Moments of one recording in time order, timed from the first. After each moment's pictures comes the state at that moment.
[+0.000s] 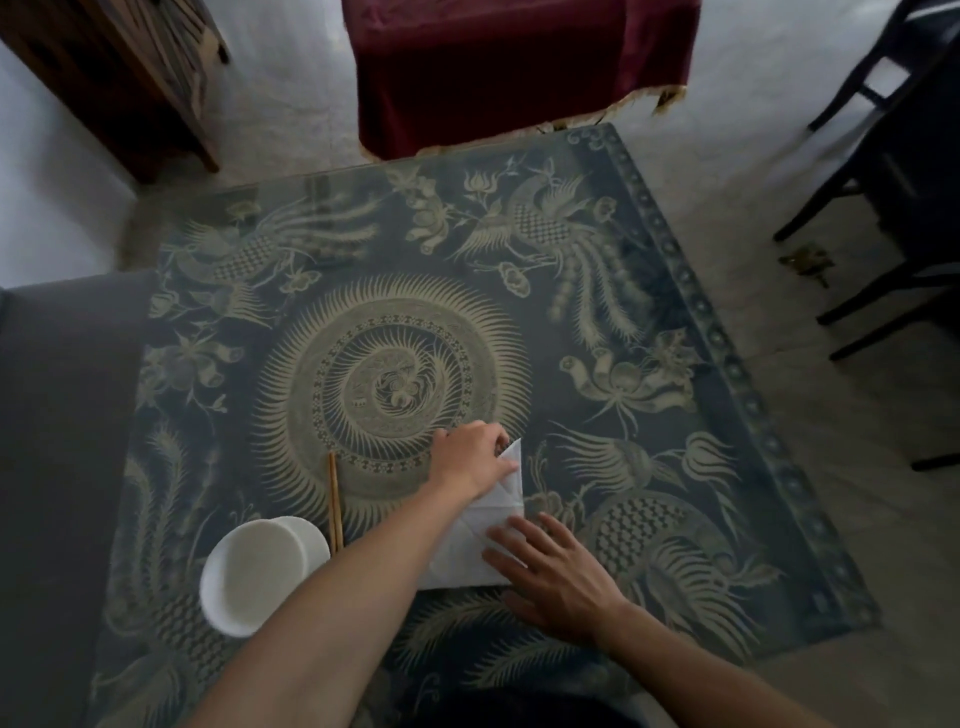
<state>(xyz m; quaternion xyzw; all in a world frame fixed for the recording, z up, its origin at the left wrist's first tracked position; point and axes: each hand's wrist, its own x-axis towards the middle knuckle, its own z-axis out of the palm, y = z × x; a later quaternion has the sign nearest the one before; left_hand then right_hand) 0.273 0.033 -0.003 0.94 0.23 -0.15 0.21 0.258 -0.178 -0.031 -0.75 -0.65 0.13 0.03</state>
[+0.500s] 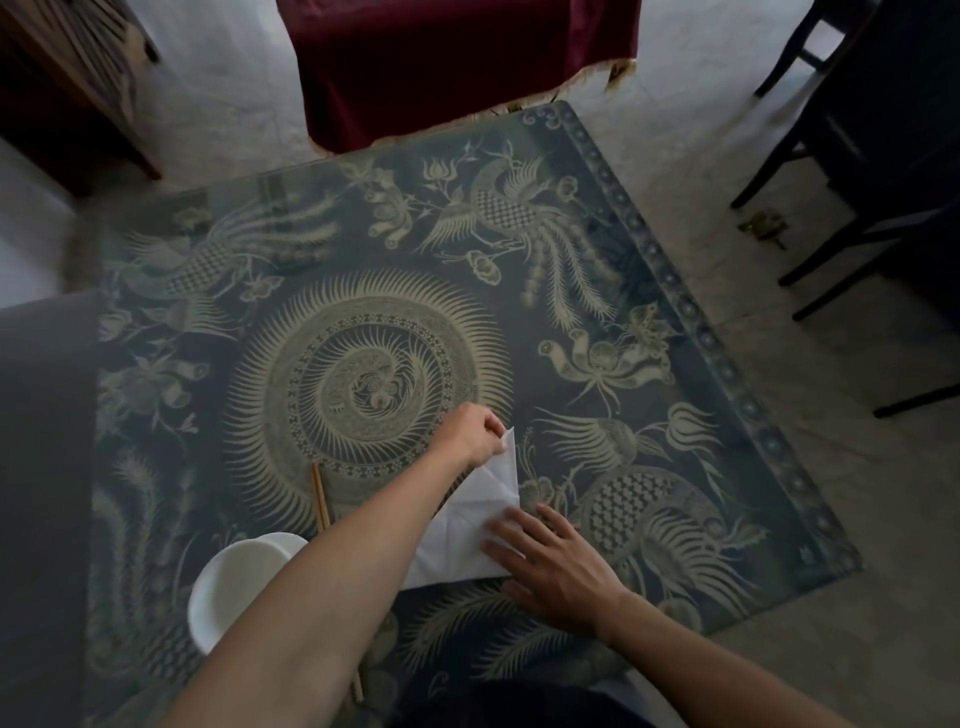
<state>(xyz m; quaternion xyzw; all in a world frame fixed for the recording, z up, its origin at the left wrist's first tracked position) 0.298 0.042 -0.004 0.85 0.28 -0.22 0.38 0.247 -0.180 -0.031 -0.79 -0.61 0.12 0.03</state>
